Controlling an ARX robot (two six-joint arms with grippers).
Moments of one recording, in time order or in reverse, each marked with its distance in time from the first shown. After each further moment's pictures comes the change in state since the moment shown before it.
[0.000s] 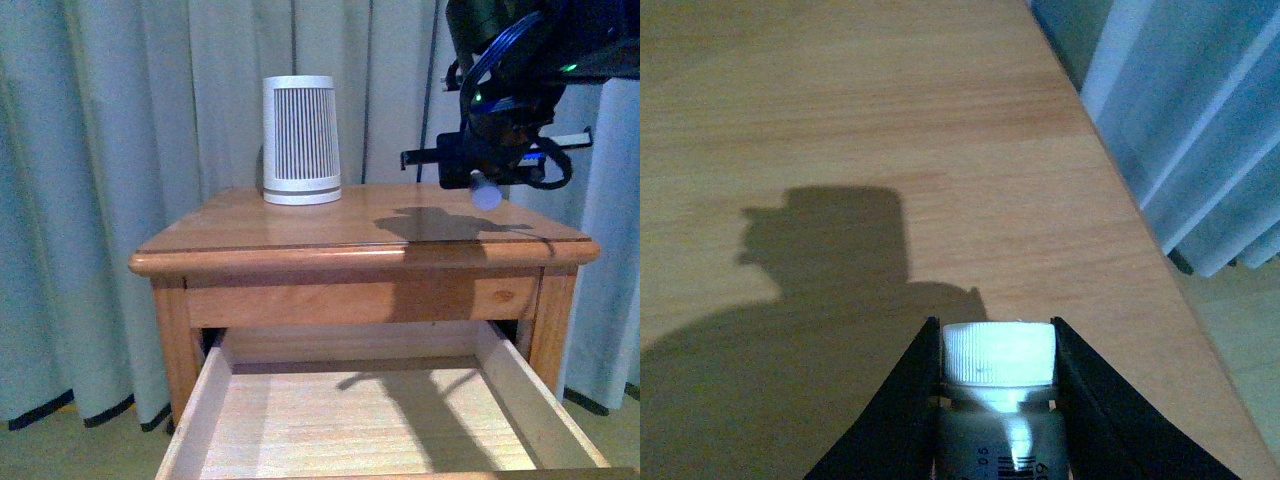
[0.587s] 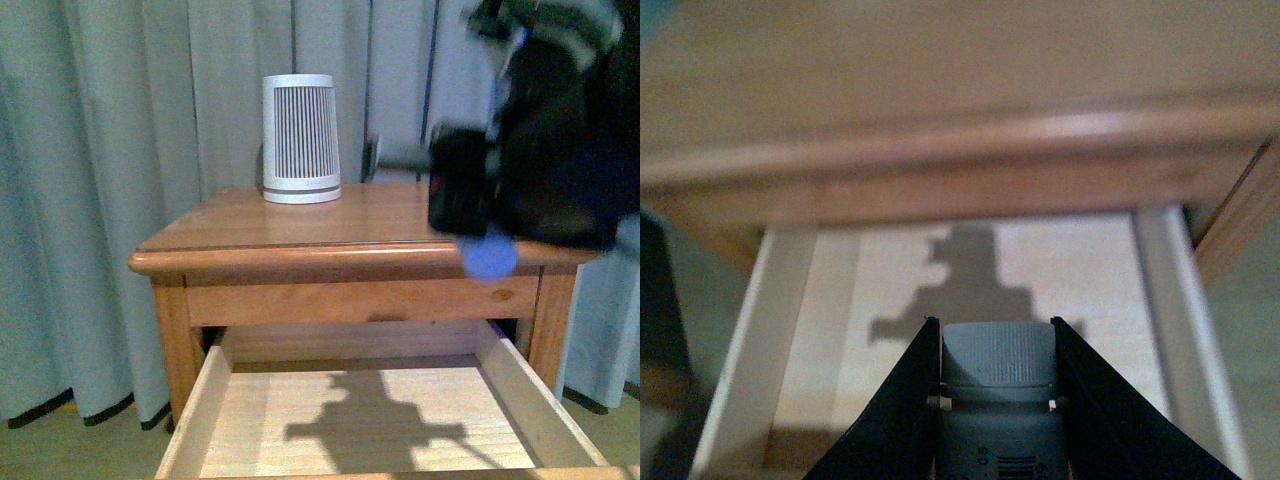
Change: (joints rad) left arm 0.000 0.000 0.000 0.000 0.000 0.000; right arm 0.235 -0.706 -0.935 0.275 -0.106 0.198
